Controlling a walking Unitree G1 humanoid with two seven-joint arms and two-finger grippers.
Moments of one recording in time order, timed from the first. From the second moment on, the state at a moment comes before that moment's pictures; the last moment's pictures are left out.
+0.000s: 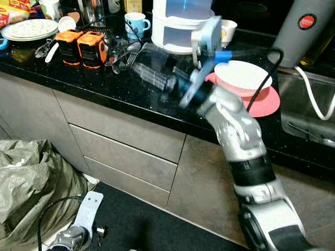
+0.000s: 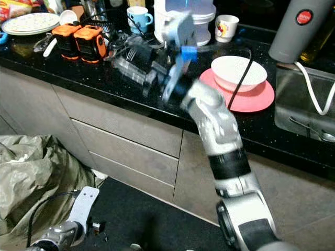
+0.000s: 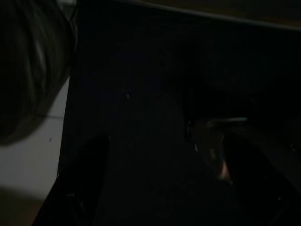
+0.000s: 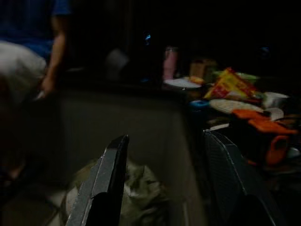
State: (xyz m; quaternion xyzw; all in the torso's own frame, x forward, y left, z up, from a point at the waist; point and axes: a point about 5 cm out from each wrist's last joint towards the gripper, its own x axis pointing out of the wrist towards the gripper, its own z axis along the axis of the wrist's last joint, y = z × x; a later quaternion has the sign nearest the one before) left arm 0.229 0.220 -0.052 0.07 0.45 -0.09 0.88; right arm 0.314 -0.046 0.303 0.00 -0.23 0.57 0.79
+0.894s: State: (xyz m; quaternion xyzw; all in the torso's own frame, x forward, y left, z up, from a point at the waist) left arm 0.228 0.221 -0.052 0.07 0.45 -0.09 0.88; right arm 0.375 -0.062 0.334 -0.06 -0.23 0.31 0.92
